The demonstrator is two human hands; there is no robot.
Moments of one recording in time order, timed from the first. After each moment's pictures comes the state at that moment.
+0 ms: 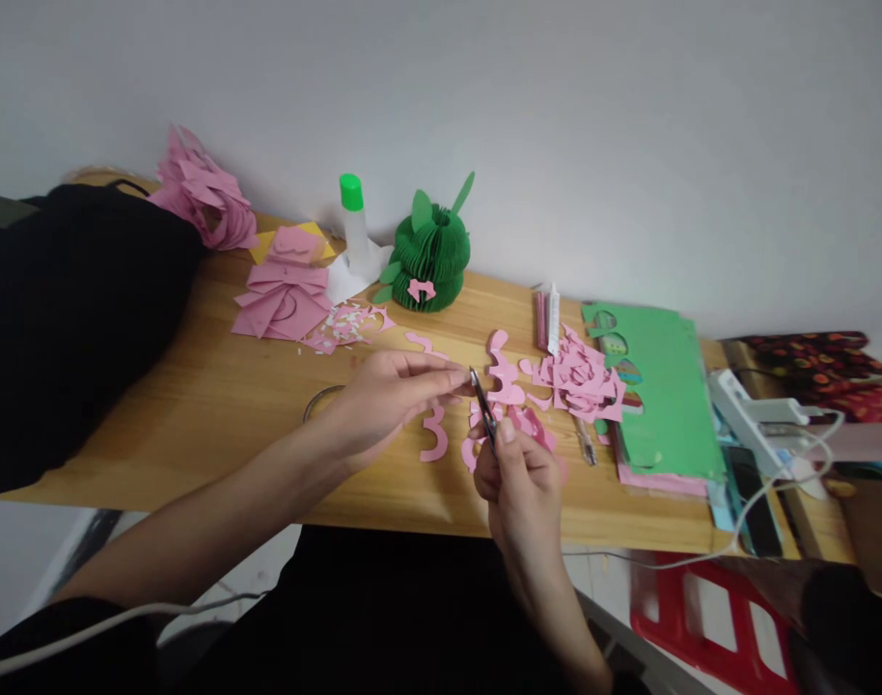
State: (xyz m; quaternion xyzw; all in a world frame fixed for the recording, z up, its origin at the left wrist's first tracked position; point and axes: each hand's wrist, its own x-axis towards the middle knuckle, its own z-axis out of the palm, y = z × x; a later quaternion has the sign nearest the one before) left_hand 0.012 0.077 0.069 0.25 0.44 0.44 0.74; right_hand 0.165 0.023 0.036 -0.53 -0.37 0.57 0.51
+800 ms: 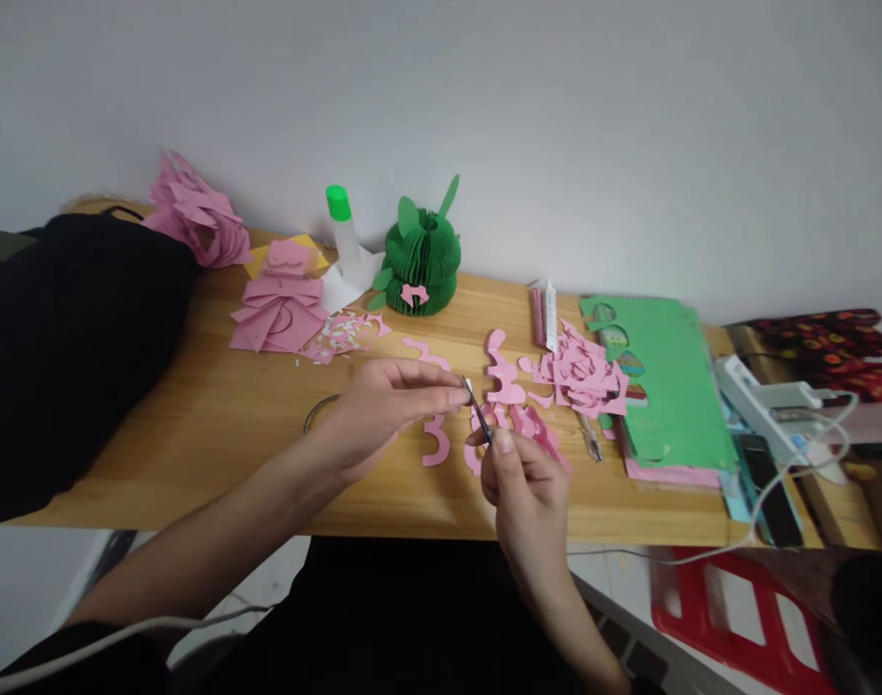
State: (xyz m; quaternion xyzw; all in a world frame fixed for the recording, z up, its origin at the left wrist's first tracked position) left_hand 0.009 0.075 0.066 0.30 0.43 0.44 0.73; right_hand 0.168 0.017 0.039 -0.57 -0.45 0.50 0.48
